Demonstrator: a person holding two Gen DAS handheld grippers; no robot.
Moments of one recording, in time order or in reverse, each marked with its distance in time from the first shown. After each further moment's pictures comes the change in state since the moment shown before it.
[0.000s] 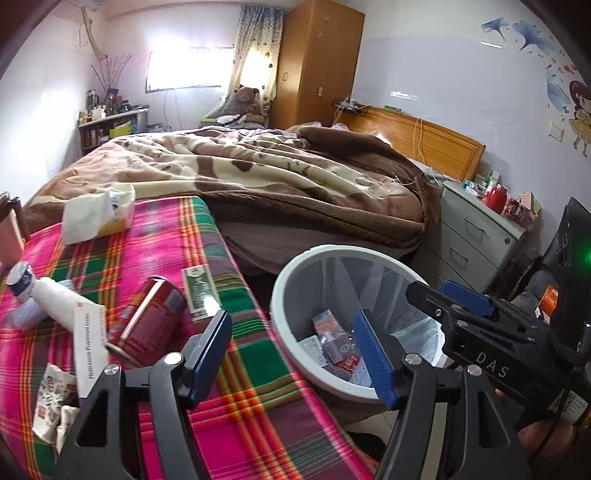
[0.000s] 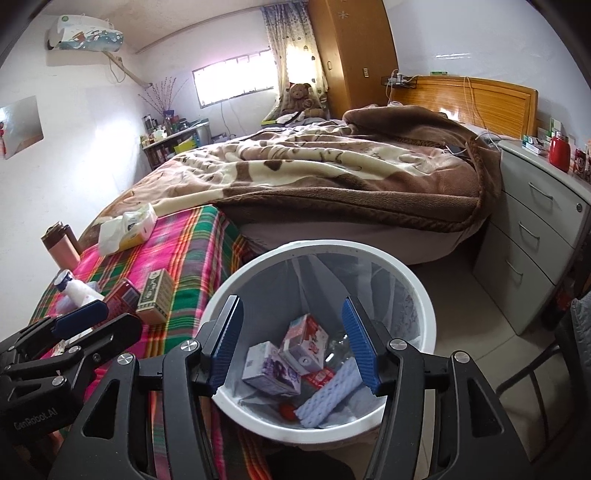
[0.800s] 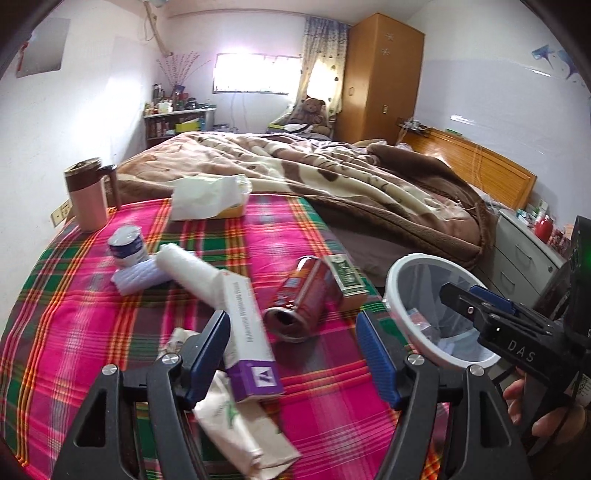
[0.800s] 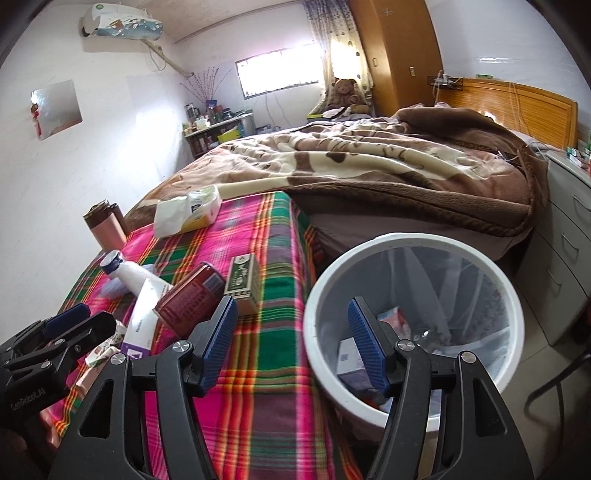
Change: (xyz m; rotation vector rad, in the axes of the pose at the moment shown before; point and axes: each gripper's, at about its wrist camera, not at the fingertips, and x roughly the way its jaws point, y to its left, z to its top) left arm -0.057 0.102 -0.031 -0.124 -0.041 0.201; right arm 0.007 0.074 -0.012 -0.062 0.024 0.143
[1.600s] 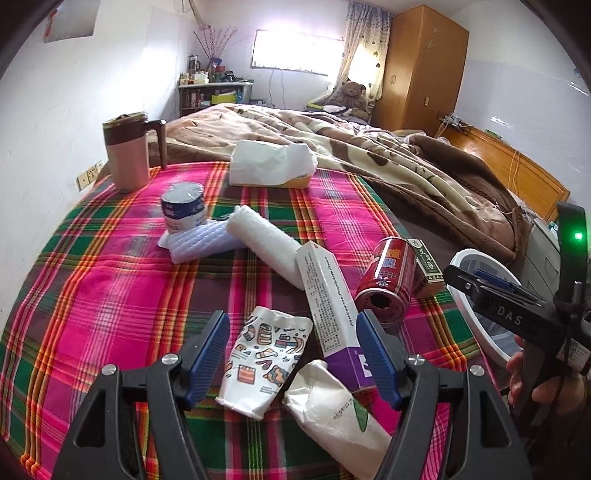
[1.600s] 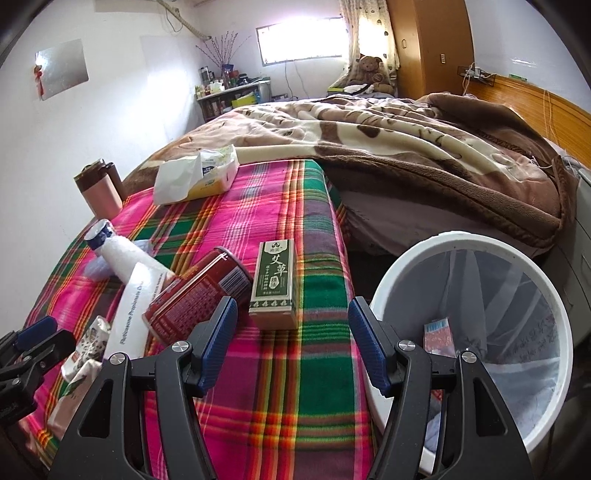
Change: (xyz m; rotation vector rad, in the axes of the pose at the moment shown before) left arm 0.023 0.065 -0.009 -0.090 0.096 0.070; right arm 0.064 0.037 0.010 -0.087 0.121 -0.001
